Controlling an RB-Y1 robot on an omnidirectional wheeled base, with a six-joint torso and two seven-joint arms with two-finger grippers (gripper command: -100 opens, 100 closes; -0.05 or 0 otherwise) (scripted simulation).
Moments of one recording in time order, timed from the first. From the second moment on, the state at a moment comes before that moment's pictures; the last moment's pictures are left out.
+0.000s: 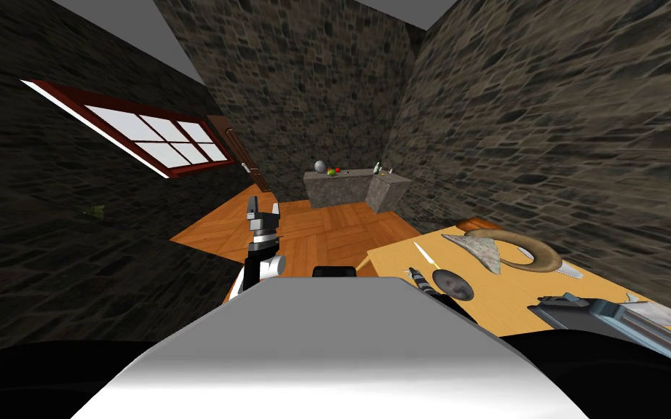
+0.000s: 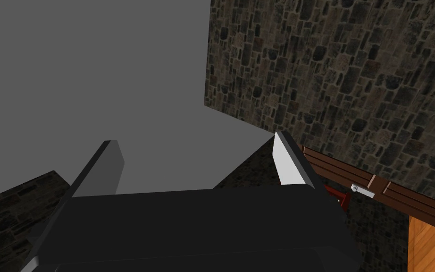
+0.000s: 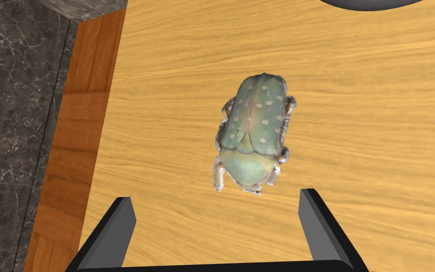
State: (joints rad) left arm 0.48 0.02 0.05 -2.24 0.02 -0.47 0.14; right arm 0.66 -0.47 -0.20 -1.39 -0.59 0.12 -2.41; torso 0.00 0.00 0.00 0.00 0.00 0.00
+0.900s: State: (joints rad) left arm 0.48 0.02 0.05 -2.24 0.02 -0.47 0.14; right arm 0.64 -0.50 -0.21 -1.26 -0.66 0.17 -2.63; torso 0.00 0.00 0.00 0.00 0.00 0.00
